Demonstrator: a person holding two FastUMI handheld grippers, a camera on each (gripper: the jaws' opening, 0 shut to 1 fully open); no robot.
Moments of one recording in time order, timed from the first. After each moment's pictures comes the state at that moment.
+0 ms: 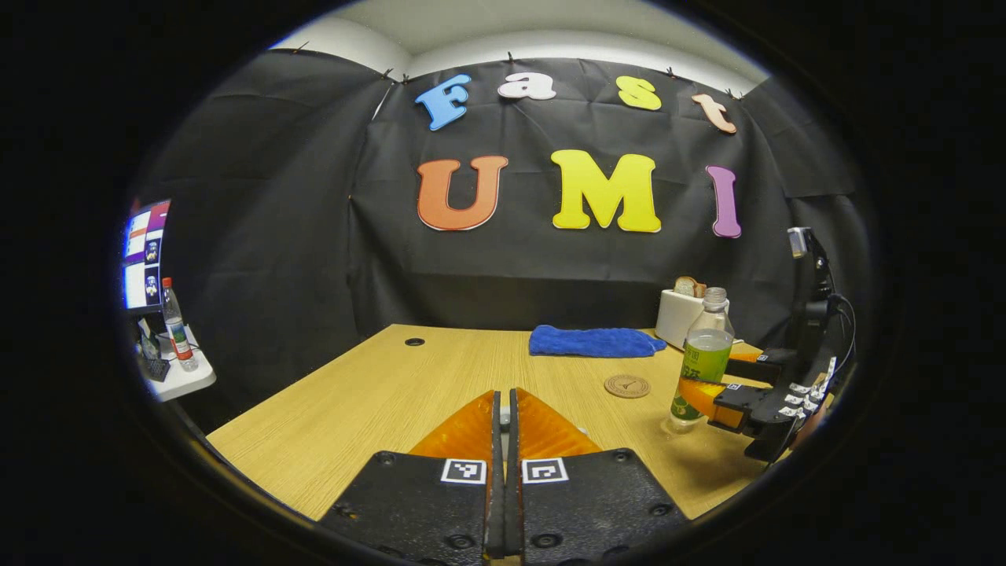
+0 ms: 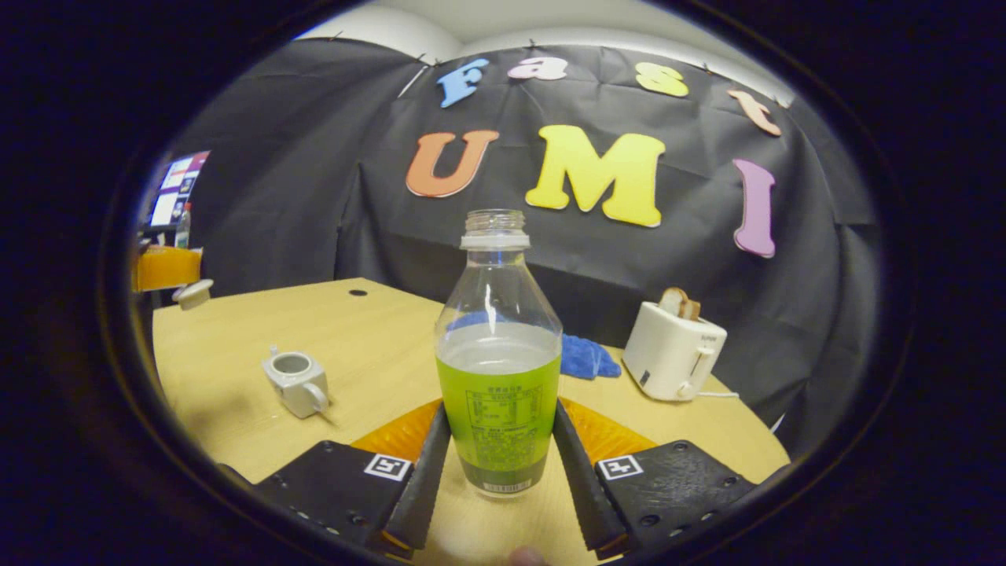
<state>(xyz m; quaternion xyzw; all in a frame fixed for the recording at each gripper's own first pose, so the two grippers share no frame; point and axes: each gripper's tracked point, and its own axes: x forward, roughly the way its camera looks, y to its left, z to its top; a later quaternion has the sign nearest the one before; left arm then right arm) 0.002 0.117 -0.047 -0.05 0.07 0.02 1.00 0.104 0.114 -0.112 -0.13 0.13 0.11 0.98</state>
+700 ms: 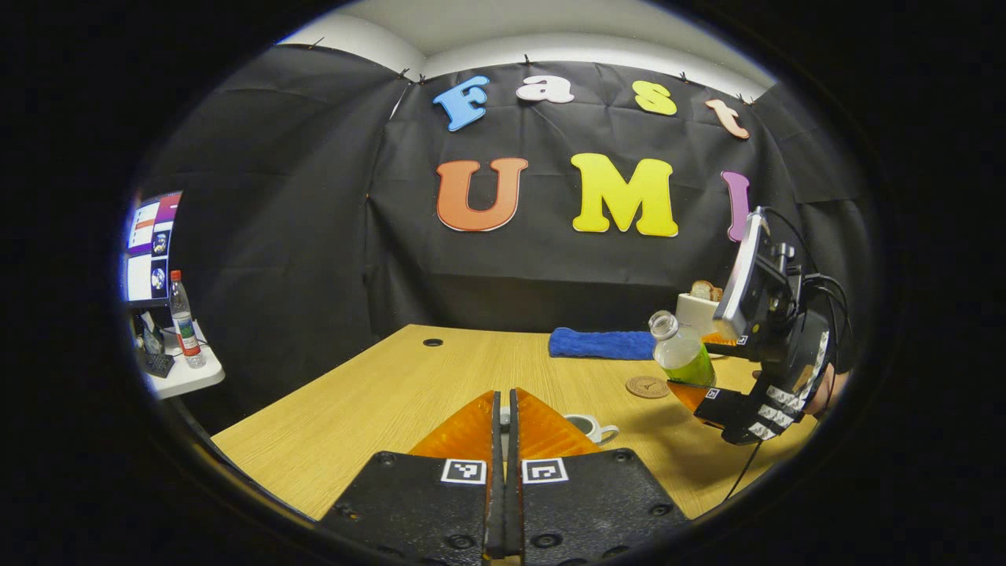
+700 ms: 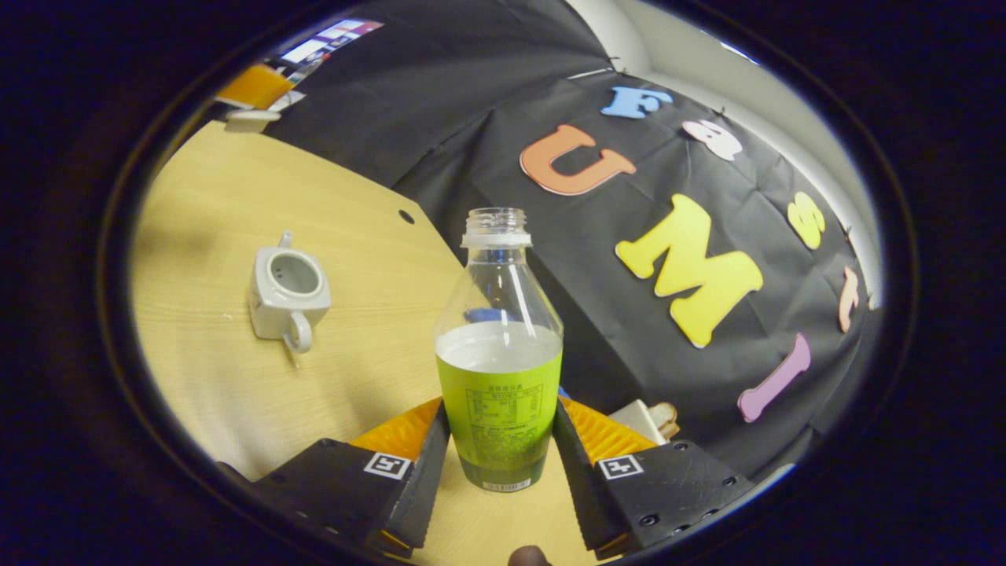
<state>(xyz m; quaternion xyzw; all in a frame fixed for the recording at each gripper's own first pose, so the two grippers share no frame) -0.001 0.151 -0.054 -0.06 0.06 0.04 1.00 0.142 0.163 -0.106 -0.45 0.08 0.13 0.88</state>
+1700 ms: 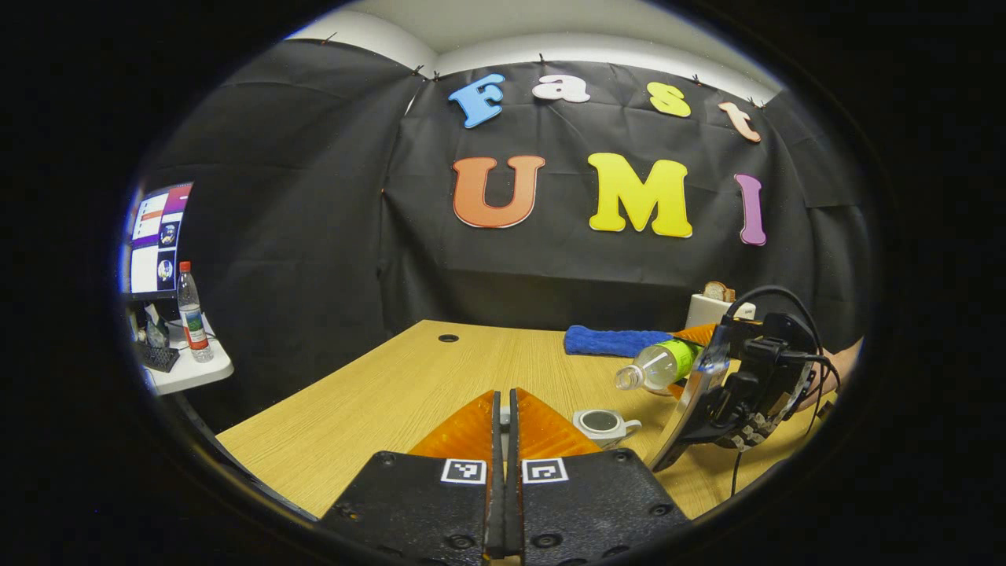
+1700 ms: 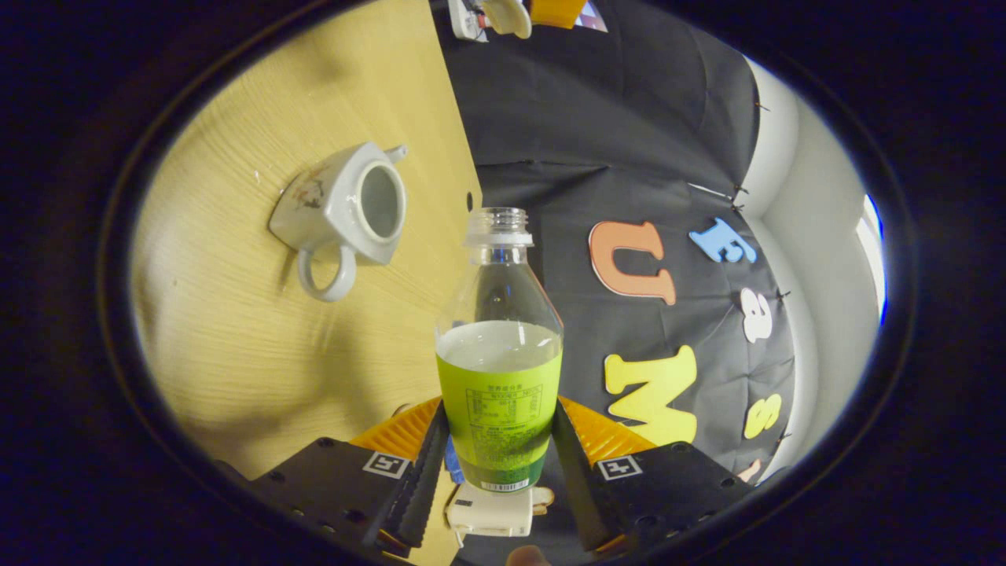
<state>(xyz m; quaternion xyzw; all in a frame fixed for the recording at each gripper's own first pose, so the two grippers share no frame) -0.006 0.172 -0.062 -0.07 0.07 0.05 0.99 0.157 0.202 -0.097 -0.70 -0.05 0.13 0.70</state>
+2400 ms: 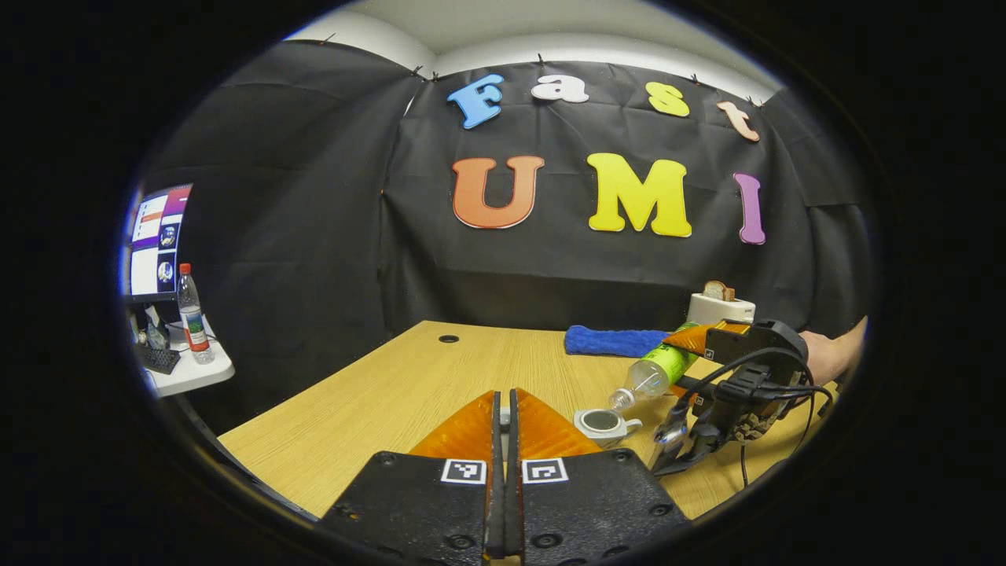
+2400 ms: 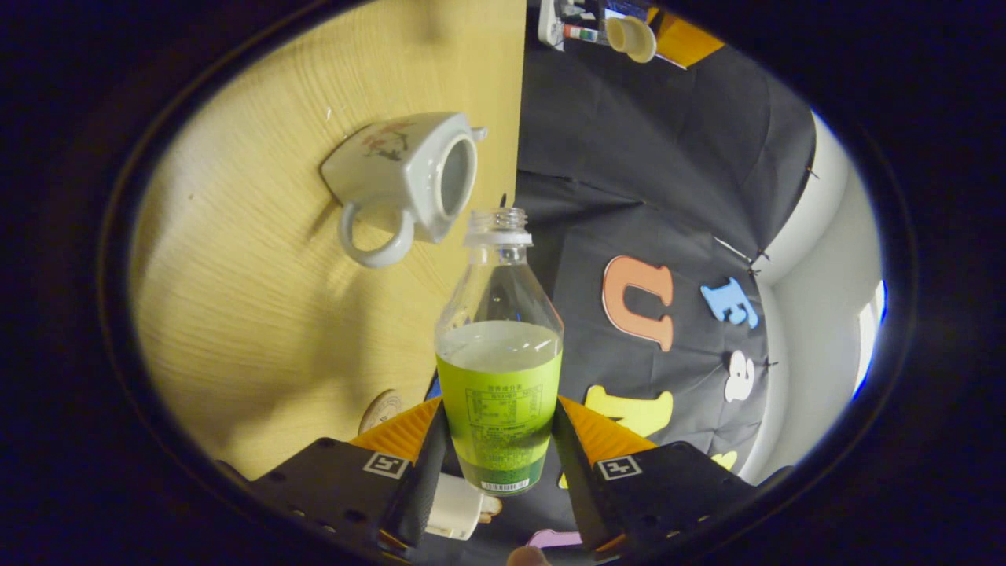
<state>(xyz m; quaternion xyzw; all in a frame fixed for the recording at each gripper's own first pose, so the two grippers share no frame) -0.006 0.172 -0.062 -0.06 0.07 0.05 0.99 0.157 0.206 -0.099 -0.79 -0.09 0.13 0.60</state>
